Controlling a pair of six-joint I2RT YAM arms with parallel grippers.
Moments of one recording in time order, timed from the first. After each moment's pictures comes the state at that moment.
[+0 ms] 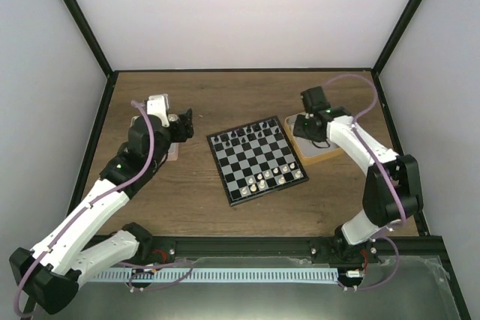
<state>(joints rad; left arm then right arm) -0.56 0.91 0.88 -0.27 -0.33 -0.39 0.35 1.55 1.18 -0.71 0.08 0.51</state>
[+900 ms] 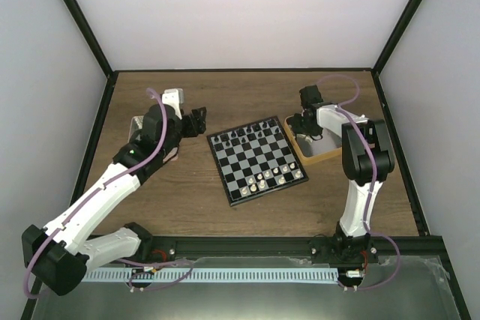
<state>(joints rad) -0.55 1.07 0.95 -0.27 -0.19 -0.47 0.20 1.96 1.30 -0.50 0.04 0.30</state>
